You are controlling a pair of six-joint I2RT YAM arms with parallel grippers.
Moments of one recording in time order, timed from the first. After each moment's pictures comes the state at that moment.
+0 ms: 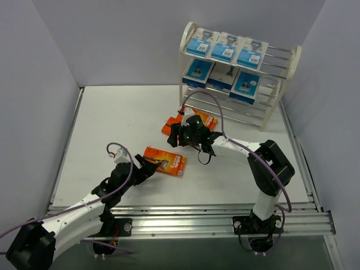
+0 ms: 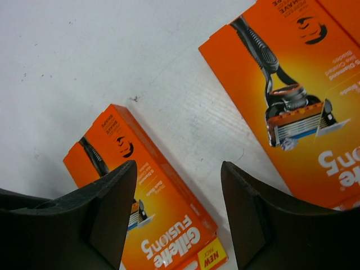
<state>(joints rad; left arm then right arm) -0.65 0.81 0.20 0.13 -0.18 -1.07 0.68 1.74 1.02 0.15 -0.12 0.42</state>
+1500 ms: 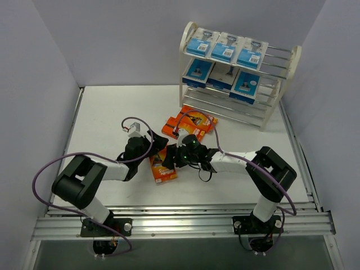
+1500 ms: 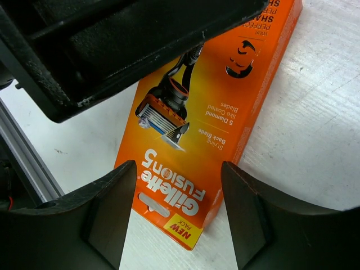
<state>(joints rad) -0.50 1.60 0.49 0.76 -0.07 -0.93 0.82 1.71 0.83 0.26 -0.22 0.51</state>
